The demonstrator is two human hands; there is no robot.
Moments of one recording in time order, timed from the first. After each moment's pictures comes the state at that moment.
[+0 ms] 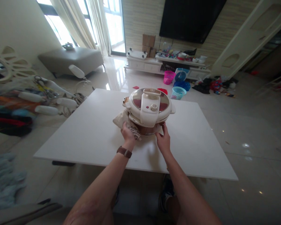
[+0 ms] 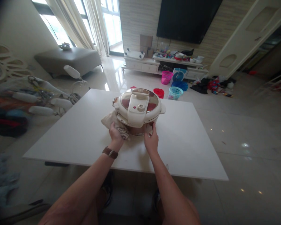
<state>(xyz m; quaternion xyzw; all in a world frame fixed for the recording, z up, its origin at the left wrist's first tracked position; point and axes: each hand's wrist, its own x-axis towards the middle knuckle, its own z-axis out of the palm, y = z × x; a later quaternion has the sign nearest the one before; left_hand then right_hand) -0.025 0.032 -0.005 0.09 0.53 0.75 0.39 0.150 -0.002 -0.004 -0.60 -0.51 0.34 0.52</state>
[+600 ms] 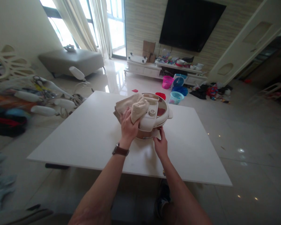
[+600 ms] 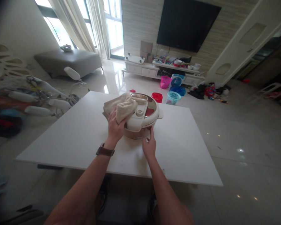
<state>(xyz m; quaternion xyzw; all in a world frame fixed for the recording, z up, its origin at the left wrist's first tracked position) -0.041 0.028 0.074 0.59 0.60 0.53 0.09 0.156 -0.002 -0.011 -0.58 -0.53 0.34 0.51</state>
